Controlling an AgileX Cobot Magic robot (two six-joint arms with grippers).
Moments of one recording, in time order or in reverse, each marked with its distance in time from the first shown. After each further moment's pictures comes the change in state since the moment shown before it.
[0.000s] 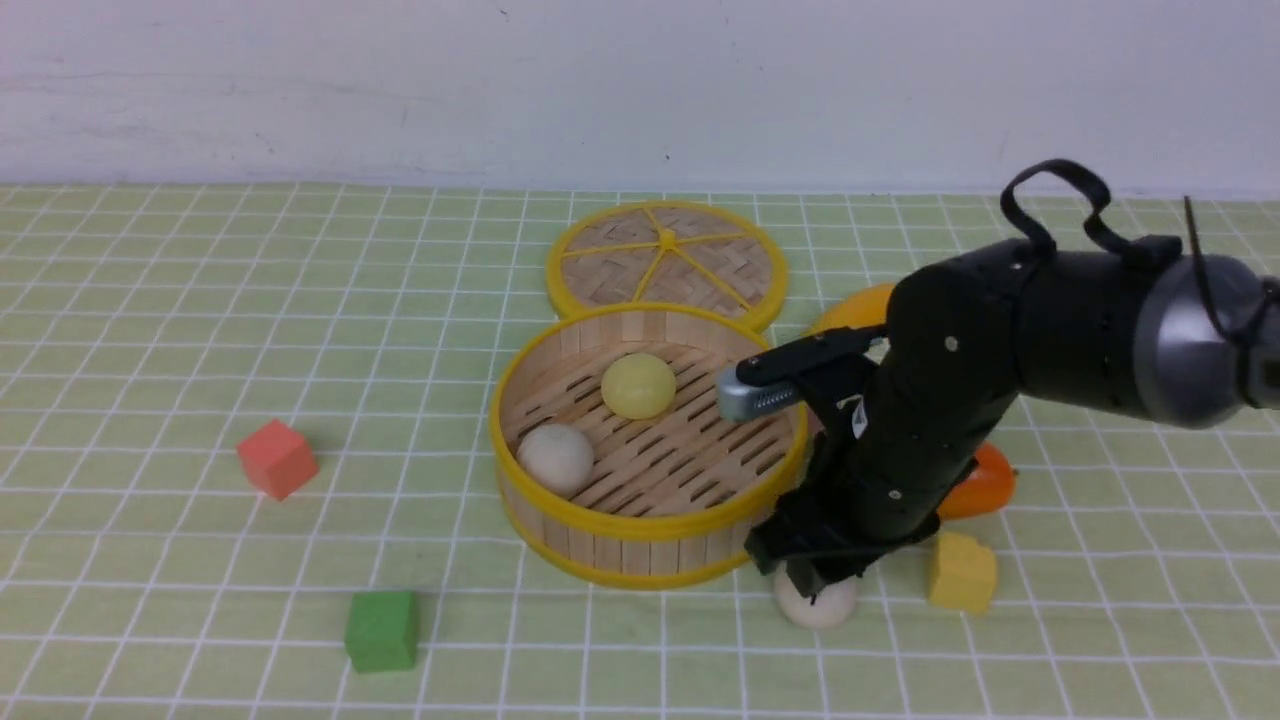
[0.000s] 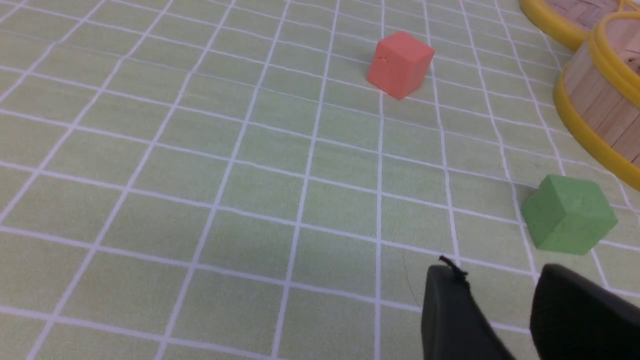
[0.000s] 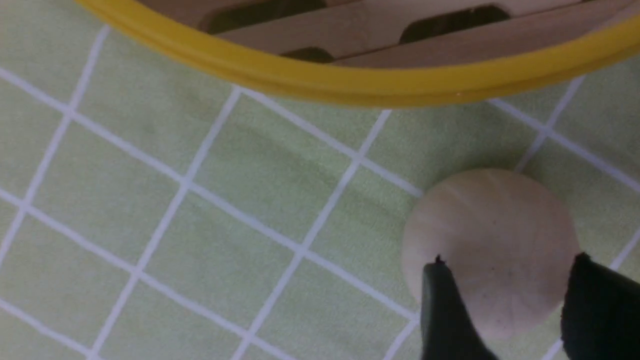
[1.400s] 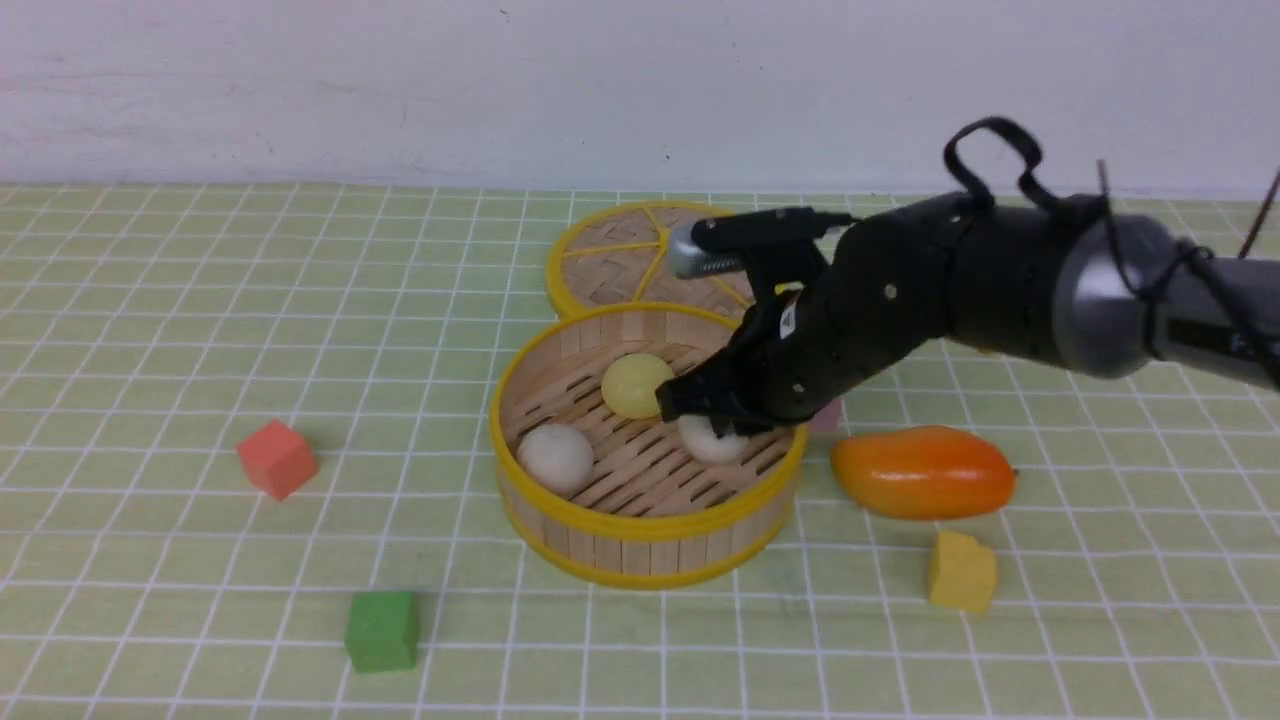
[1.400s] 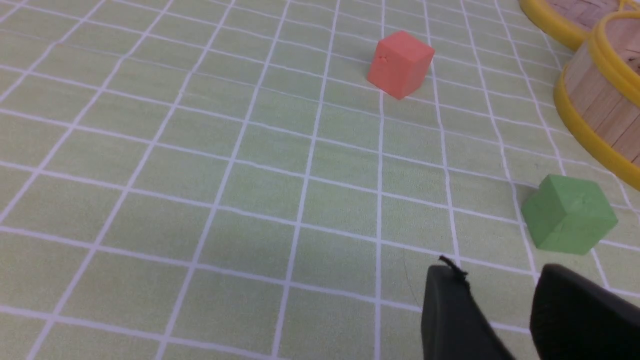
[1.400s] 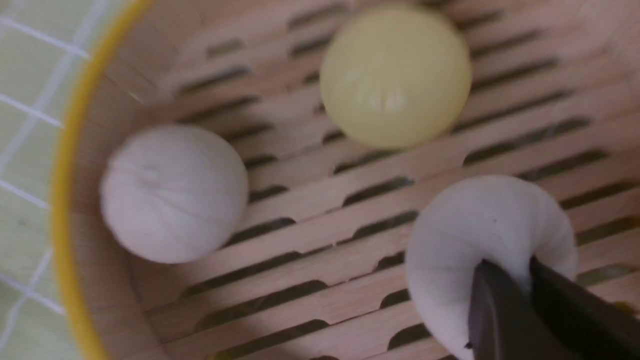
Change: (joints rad) right arm 0.000 0.120 -0.189 0.014 -0.281 0.142; left arm 0.000 0.000 0.000 0.000 0.000 0.000
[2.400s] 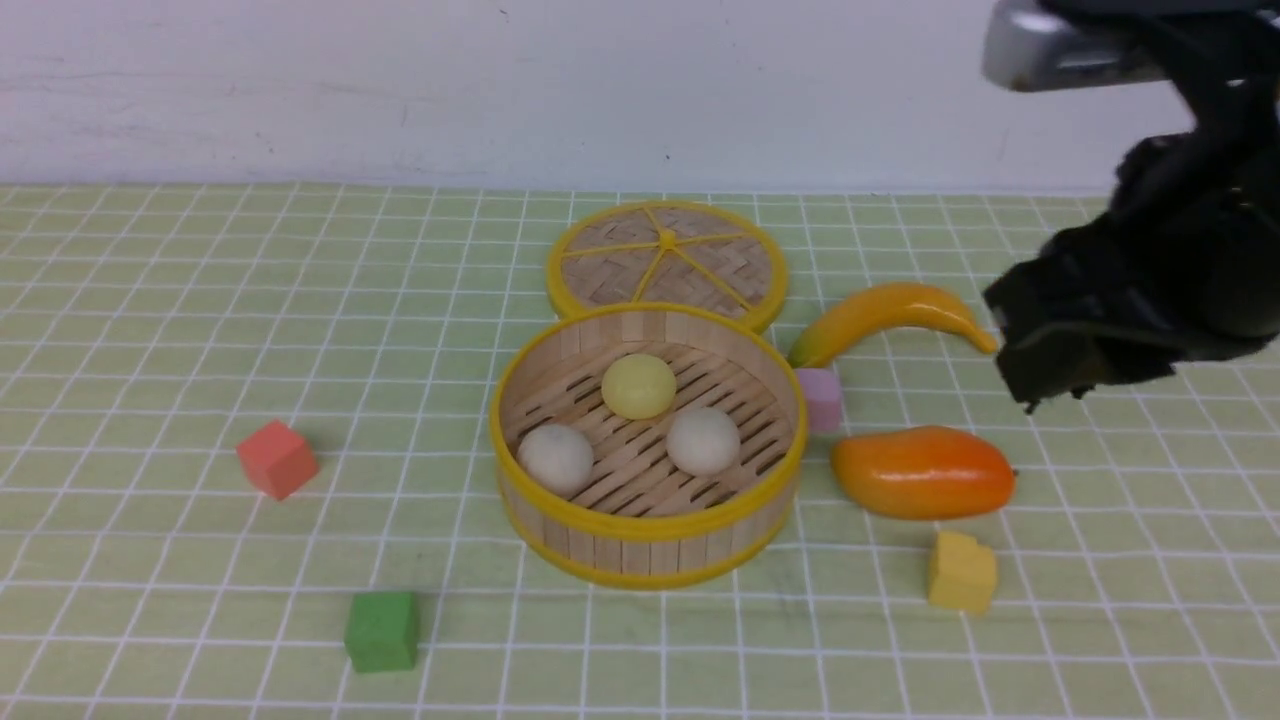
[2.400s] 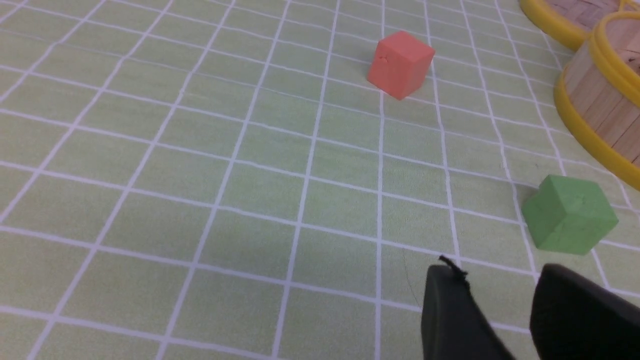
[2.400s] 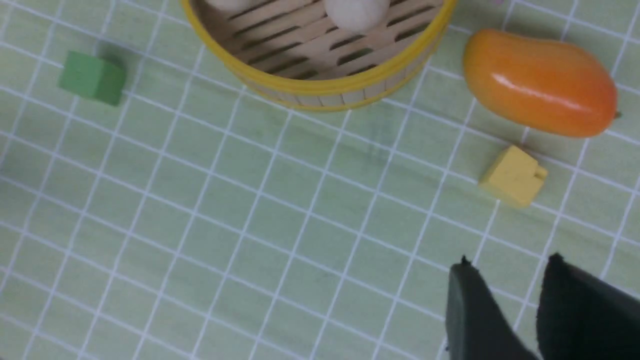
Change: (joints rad) right arm 0.000 -0.718 0.048 -0.032 0.726 0.035; left arm 0.000 0.000 0.000 0.000 0.000 0.000
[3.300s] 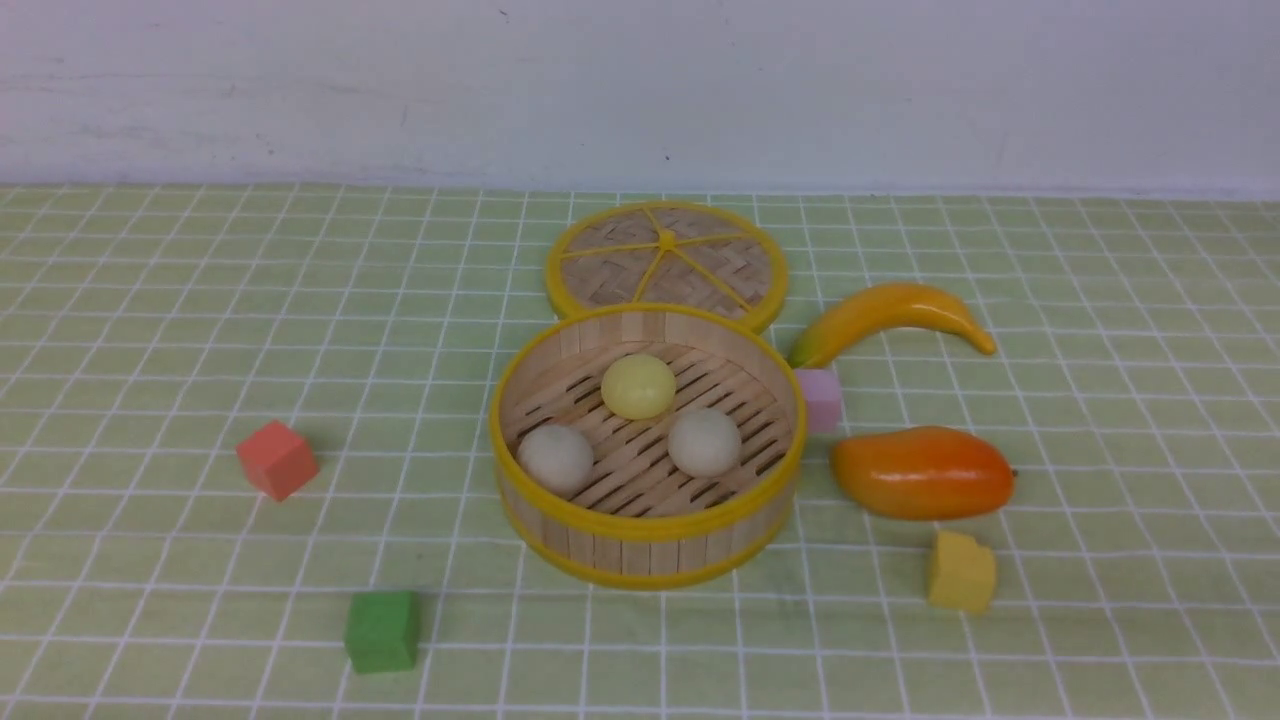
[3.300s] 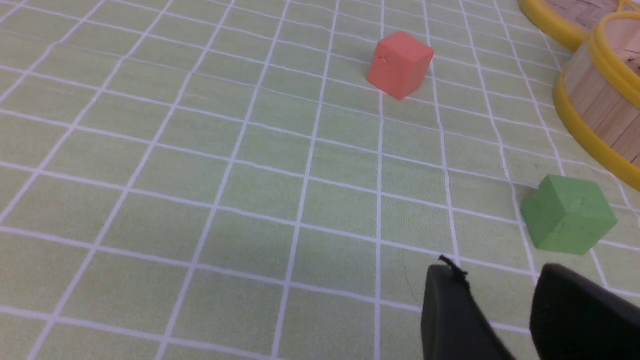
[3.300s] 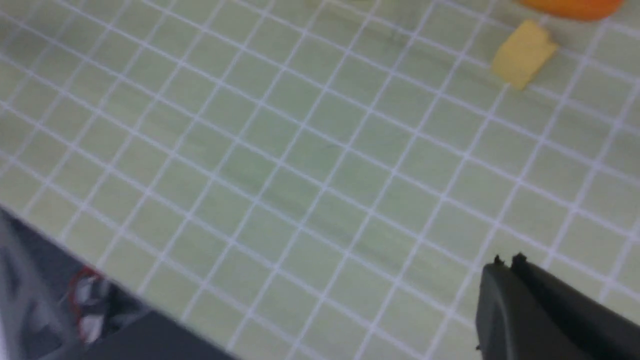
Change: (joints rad) right arm -0.039 -0.608 0.447 0.002 -0.023 -0.118; left arm 0.000 0.000 0.000 0.000 0.000 0.000
